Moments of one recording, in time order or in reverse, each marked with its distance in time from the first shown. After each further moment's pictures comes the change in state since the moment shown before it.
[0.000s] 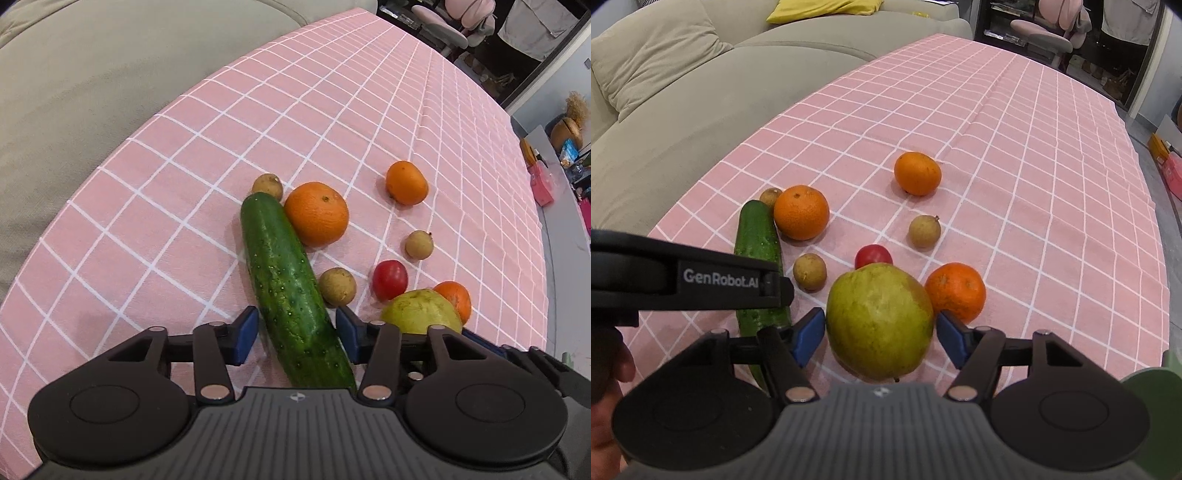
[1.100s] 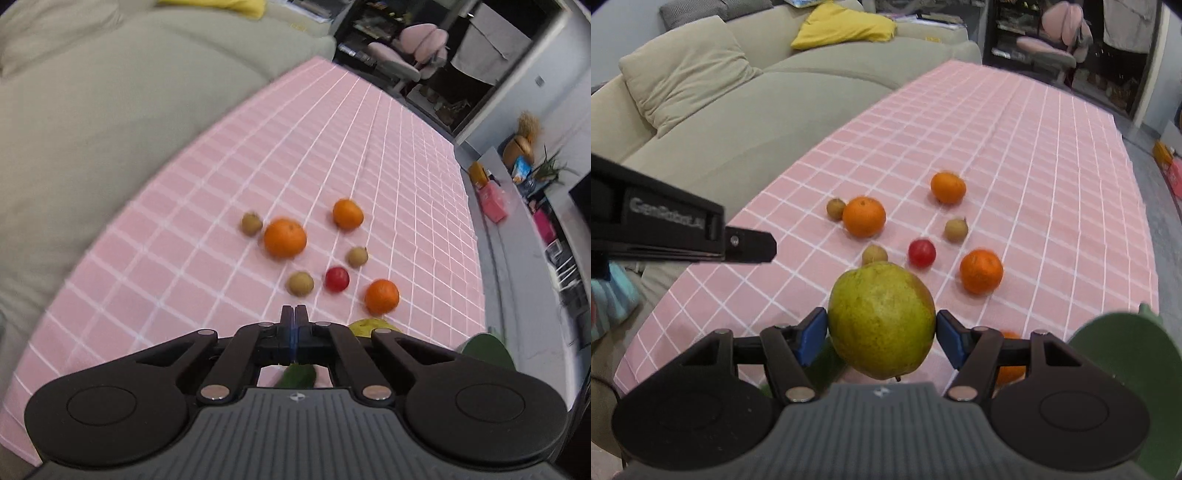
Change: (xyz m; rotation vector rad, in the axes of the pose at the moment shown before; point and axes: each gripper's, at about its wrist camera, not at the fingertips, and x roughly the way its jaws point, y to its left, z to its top) left arm -0.098 0.020 -0.023 0.035 -0.115 -0.129; right arm -0.075 0.032 -0.030 0.022 -0.063 0.054
